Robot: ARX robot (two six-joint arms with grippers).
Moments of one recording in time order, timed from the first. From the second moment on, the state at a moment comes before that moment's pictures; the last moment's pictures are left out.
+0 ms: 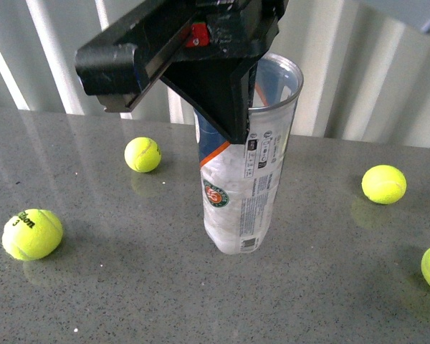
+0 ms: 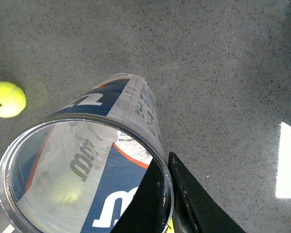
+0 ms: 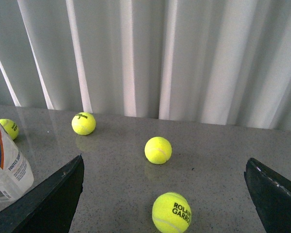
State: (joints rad) left arm -0.60 1.86 1.78 -1.15 0.08 1.27; right arm 0.00 0.00 0.00 0.00 0.00 -0.01
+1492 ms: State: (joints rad) left arm -0.57 2.04 1.84 -1.12 0.13 1.25; right arm 0.00 0.00 0.00 0.00 0.00 -0.01
